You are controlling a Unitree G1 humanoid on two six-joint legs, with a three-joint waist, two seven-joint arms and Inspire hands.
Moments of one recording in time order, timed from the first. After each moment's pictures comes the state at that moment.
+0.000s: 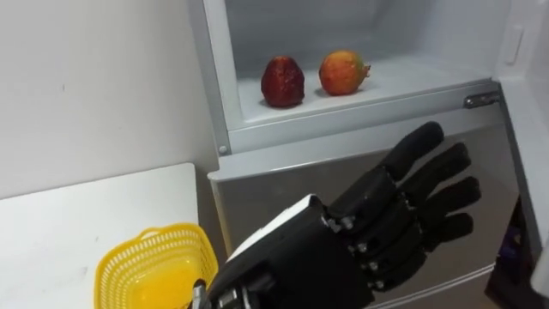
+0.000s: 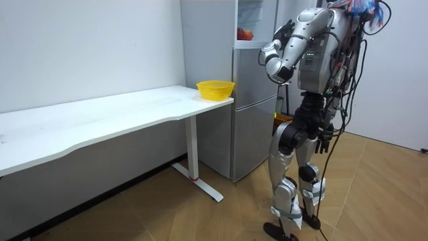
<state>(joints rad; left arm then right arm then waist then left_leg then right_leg) -0.16 0.33 -0.34 -0.45 -0.85 0.05 -0.68 0.06 -0.29 0.14 1.27 -0.38 0.11 0.19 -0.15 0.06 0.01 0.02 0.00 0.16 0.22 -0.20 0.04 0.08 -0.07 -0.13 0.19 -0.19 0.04</state>
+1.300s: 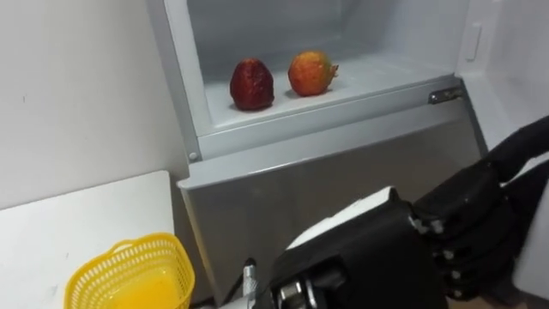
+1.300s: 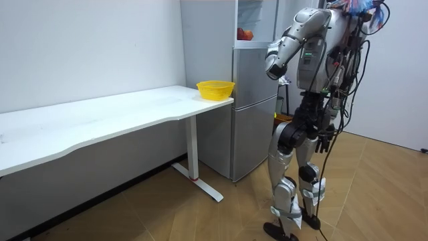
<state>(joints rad) -0.33 0.25 -0.45 -0.40 -0.81 0.06 -0.66 0.05 -0.30 0.15 1.24 -0.39 0.11 0.15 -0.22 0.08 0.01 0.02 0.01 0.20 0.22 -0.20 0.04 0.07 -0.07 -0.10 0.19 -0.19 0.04</state>
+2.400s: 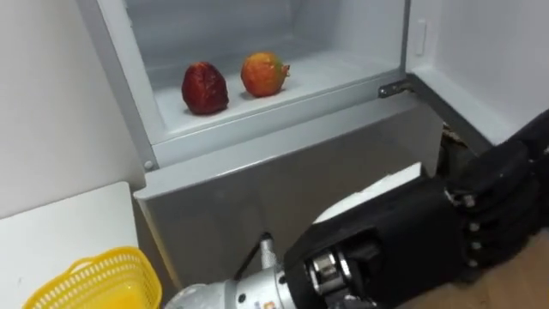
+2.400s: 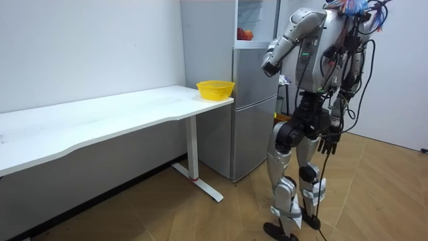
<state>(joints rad) -0.40 0.28 -0.42 -0.40 -0.66 0.05 -0.57 0.06 -0.32 0.12 1.24 -0.33 0.10 0.12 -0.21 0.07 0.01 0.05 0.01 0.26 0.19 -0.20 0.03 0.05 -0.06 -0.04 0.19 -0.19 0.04</state>
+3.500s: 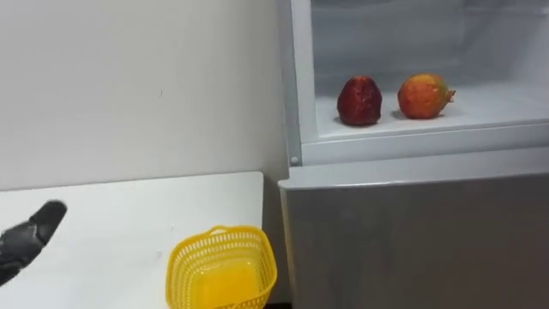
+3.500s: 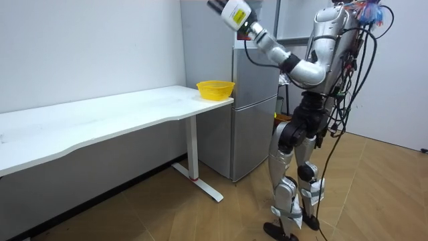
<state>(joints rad) 0.27 0.25 0.47 -0.40 -0.31 -0.11 0.17 0.21 -0.26 -0.06 1.22 -0.40 0.05 0.04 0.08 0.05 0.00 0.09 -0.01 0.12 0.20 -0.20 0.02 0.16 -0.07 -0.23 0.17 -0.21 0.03</state>
